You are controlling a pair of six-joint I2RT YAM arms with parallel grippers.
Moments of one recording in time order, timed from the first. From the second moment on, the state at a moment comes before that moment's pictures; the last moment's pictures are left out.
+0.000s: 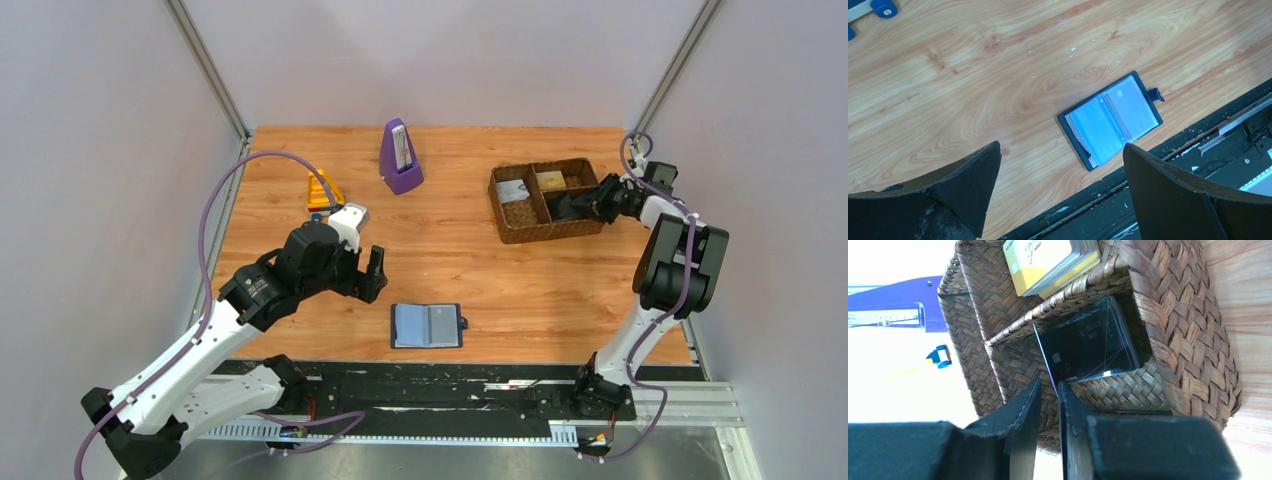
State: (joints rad) left arm -0.75 0.86 0.97 -0.77 -0.08 -0.28; right arm -0.37 1.91 1.25 -0.22 -0.74 0.44
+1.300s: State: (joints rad) left arm -0.75 0.85 0.91 -0.72 0.00 -0.37; right arm -0.11 1.61 1.28 -0.47 -0.45 0.44
